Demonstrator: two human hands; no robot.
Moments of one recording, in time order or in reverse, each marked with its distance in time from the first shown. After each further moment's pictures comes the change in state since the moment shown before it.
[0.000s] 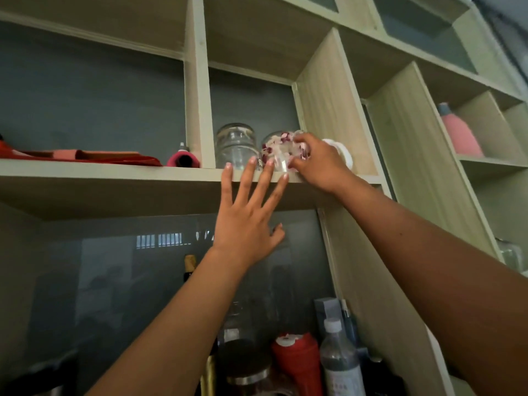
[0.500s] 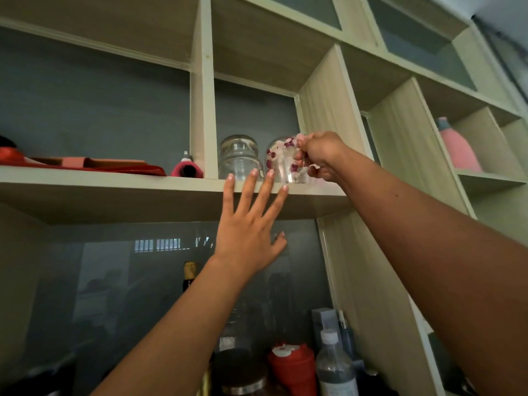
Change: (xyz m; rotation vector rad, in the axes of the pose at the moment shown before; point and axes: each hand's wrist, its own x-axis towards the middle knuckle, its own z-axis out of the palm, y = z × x) left_hand 0.001 0.002 -0.011 -0.078 -0.073 -0.010; right_hand 0.036 -0.022 -0.017 0.513 -0.048 0.423
